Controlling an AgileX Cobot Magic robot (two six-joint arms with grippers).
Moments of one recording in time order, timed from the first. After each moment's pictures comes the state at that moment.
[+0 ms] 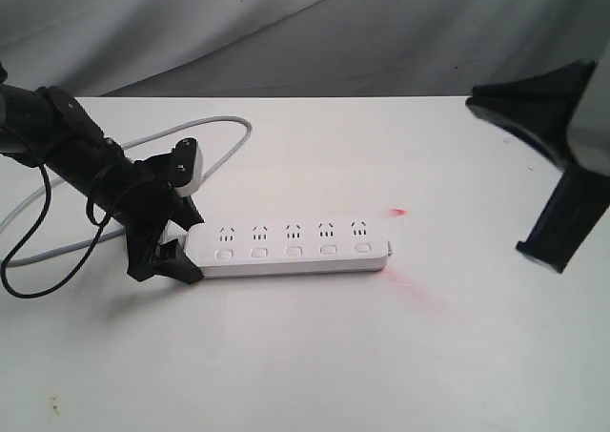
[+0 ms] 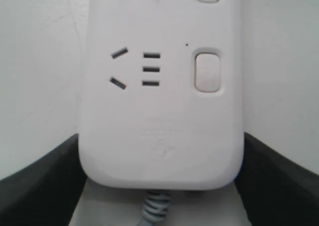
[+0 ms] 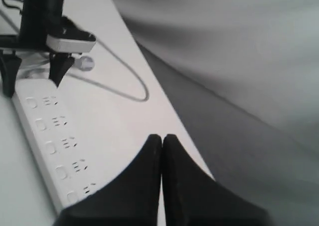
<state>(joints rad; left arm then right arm) -0.02 2.16 -1.31 -0.70 0.88 1.79 0.22 0.92 -0.65 1.22 0.31 -1.96</state>
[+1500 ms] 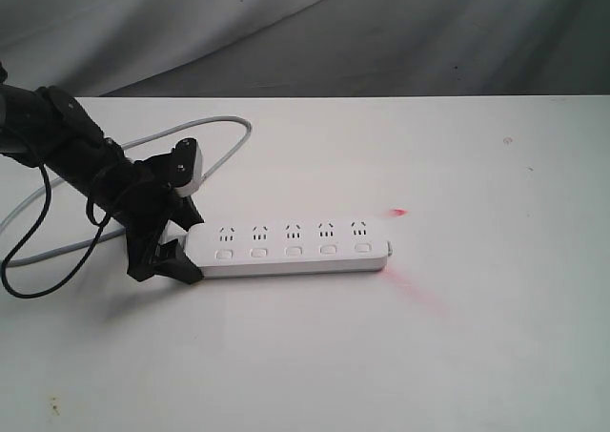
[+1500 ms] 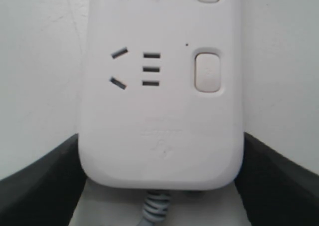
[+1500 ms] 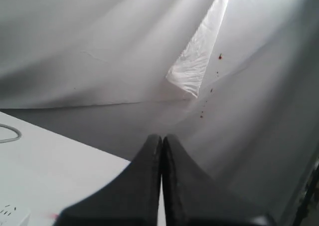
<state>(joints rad) -0.02 2.16 -1.31 -0.70 0.88 1.79 0.01 0.13 -0.19 0.22 0.05 -0.54</state>
